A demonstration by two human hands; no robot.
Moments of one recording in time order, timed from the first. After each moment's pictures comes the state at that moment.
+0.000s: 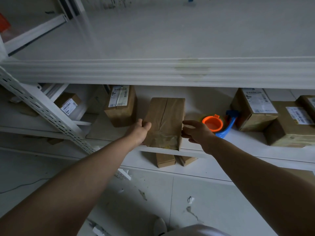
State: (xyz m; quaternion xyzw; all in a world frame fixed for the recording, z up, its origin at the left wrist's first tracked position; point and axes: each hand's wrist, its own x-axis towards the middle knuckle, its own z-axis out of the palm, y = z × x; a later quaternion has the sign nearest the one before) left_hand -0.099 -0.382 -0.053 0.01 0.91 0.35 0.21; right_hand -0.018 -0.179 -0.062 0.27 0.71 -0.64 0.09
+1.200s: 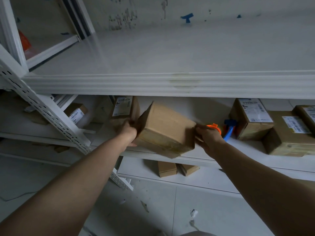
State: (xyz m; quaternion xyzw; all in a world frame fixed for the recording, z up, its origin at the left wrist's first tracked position) left_hand -0.110 -0.395 -0.023 -0.14 0.85 0.48 0.19; right_hand -0.012 -0.156 -0.054 0.35 0.50 -0.79 -0.02
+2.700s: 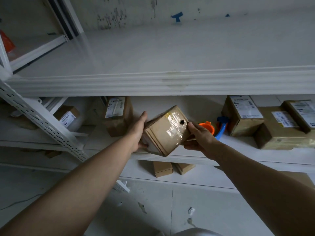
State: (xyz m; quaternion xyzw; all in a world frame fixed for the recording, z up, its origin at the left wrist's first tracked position) left_hand -0.097 -0.350 -0.022 -0.14 0.74 0.60 0.27; right_hand 0.007 -0.158 -0.045 0.25 0.61 -0.75 0.05
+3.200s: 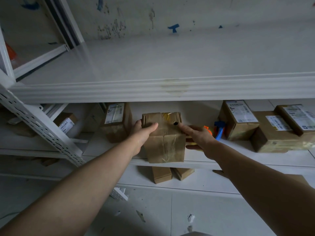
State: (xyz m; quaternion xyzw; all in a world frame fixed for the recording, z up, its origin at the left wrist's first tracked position) left_hand -0.104 -0.352 -0.032 -0.01 0.80 0.56 0.20; right_hand 0.002 -0.161 -0.031 0.24 0.67 -0.70 0.02
